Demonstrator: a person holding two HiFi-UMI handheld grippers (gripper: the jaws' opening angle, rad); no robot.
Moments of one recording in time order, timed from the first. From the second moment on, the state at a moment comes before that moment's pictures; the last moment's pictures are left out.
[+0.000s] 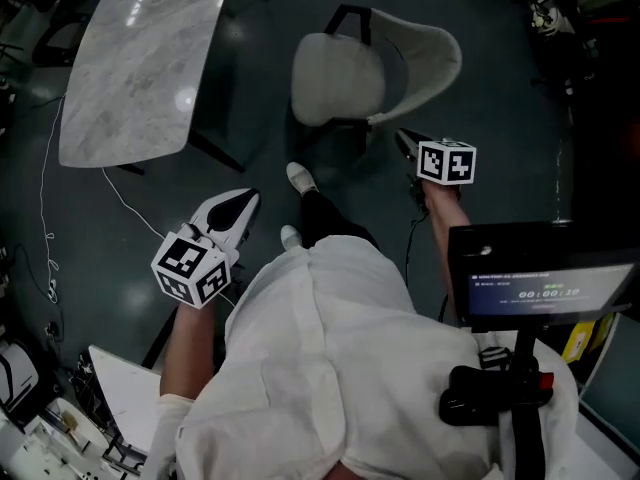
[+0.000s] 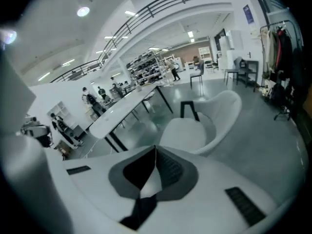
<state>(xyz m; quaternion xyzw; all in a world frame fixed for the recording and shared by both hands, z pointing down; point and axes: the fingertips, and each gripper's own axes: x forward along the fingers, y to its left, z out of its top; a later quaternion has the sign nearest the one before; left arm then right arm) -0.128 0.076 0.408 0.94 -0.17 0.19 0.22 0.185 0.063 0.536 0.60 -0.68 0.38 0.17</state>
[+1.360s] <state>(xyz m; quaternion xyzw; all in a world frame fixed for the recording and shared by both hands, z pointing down) 0.082 0.263 0.402 0.93 -0.18 0.20 0.23 0.156 0.239 0.450 0.37 -0.87 0.27 0.19</state>
